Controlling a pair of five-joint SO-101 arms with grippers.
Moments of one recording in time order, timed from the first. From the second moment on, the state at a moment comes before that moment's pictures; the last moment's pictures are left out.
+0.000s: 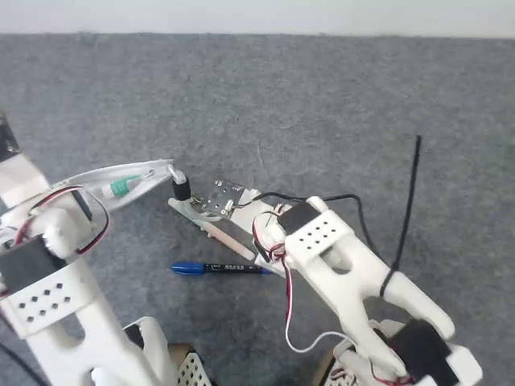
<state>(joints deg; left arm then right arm) -36.3 -49.0 33.3 80.2 6.6 -39.7 -16.2 41.2 62.2 28.5</state>
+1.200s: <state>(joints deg) -36.3 -49.0 33.3 80.1 6.6 -35.2 6.7 31.2 54.1 34.2</state>
